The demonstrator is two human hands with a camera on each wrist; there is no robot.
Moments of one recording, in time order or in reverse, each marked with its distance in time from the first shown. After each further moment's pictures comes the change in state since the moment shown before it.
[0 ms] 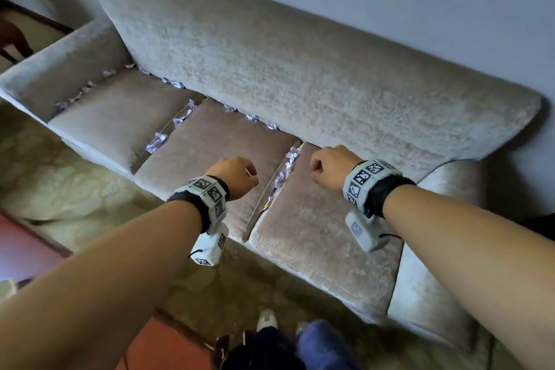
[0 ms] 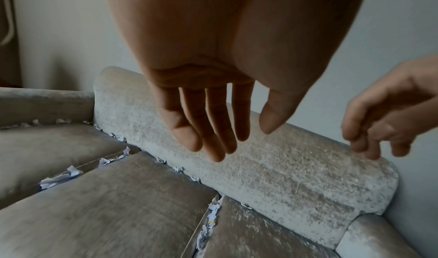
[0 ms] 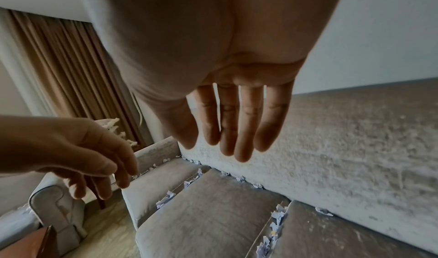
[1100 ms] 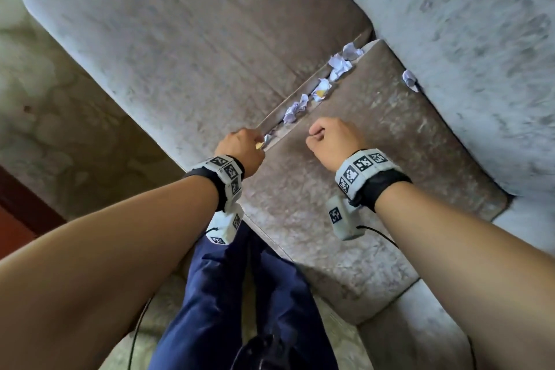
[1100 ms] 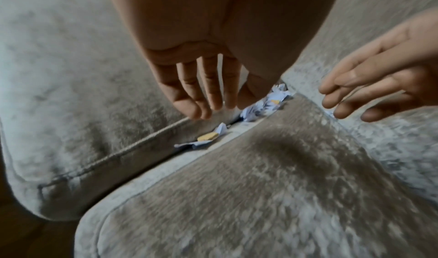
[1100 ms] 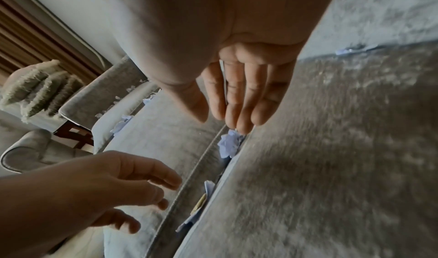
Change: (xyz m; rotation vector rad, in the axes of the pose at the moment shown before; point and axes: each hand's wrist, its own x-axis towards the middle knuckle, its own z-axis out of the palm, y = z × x) left_hand 0.311 -0.089 0.307 -0.245 -0.210 -0.434; right_hand 0.356 0.132 0.276 0.259 -0.286 0.068
